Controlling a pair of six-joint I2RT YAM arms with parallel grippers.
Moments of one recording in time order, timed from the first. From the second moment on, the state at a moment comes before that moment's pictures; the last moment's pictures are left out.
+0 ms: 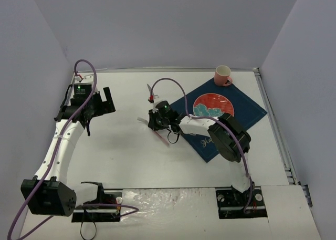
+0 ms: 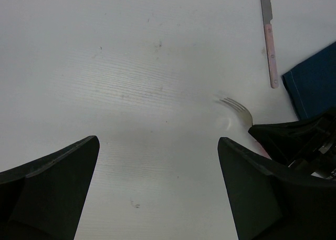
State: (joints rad) left arm -0.07 1.20 1.18 -0.70 -0.01 -0.28; right arm 0.78 2.02 1.20 0.15 -0.20 0.39
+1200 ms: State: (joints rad) left arm -0.08 1.19 1.01 -0.62 0.09 -0.28; right arm 0.80 1.67 0.97 0.06 -0.12 0.07
